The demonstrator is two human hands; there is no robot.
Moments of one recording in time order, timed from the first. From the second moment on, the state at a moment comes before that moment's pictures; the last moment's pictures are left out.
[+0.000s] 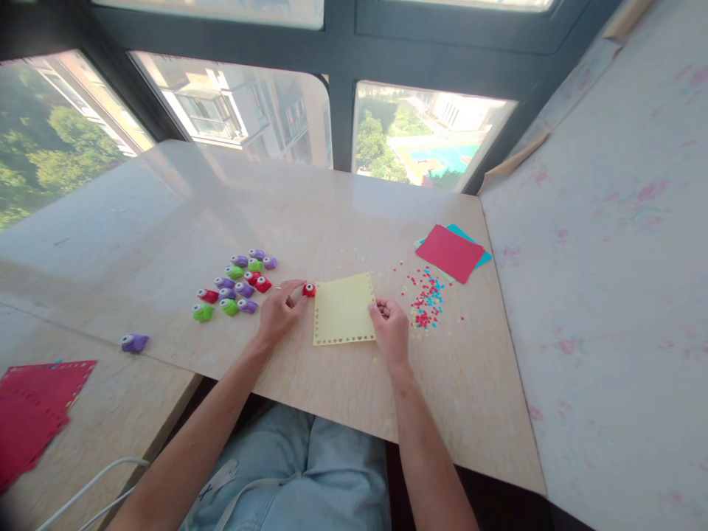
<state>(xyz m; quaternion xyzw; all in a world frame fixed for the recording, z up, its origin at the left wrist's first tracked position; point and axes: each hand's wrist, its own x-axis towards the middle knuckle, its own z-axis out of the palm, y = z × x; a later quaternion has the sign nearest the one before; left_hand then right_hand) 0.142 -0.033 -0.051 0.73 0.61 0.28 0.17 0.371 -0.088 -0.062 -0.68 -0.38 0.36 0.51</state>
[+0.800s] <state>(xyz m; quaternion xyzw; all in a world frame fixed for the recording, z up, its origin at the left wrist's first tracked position) 0.142 -0.034 -0.052 0.72 0.58 0.34 0.20 0.366 -0.090 -0.057 -0.65 -0.37 0.41 0.52</state>
